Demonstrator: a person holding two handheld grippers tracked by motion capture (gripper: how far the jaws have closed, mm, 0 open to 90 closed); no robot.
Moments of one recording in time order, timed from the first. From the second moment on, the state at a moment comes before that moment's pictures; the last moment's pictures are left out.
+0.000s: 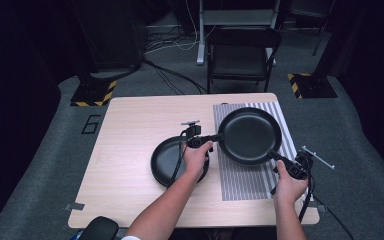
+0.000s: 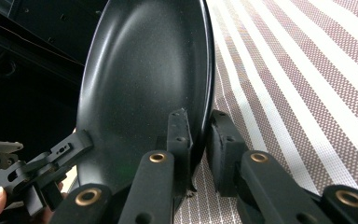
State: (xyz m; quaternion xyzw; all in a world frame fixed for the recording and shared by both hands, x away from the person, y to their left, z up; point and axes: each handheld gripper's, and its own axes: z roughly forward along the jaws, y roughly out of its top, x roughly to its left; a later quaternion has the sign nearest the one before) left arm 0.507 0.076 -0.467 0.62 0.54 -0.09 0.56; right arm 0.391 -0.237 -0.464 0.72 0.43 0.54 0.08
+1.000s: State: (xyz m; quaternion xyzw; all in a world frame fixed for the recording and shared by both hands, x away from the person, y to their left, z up) left arm 0.542 0.060 -0.482 0.63 0.57 -0.09 0.52; right arm 0.431 -0.249 -0.479 0.75 0.41 0.51 0.04
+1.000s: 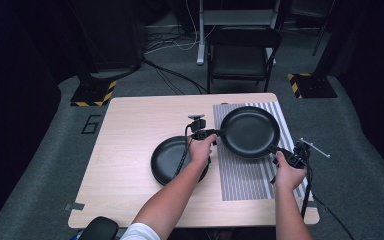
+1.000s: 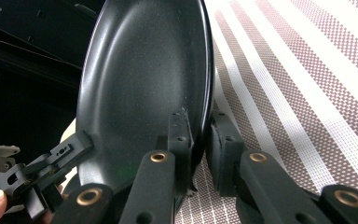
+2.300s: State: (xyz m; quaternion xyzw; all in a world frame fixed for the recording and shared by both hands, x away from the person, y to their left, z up) left arm 0.544 0.043 -0.502 0.64 0.60 -0.06 0.47; right arm 0.433 -0.252 -0.512 0.79 0.38 0.48 0.02
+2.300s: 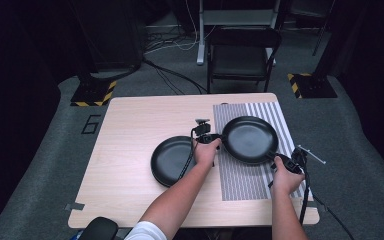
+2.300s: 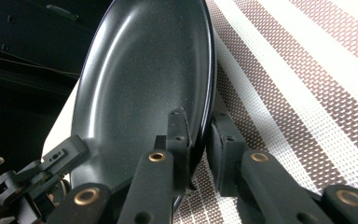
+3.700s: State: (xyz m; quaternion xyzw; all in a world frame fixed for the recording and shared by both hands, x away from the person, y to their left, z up) left arm 0.546 0.036 -0.512 0.65 0.61 -0.06 0.46; right arm 0.431 -0.261 -0.526 0.80 0.39 0.45 0.04
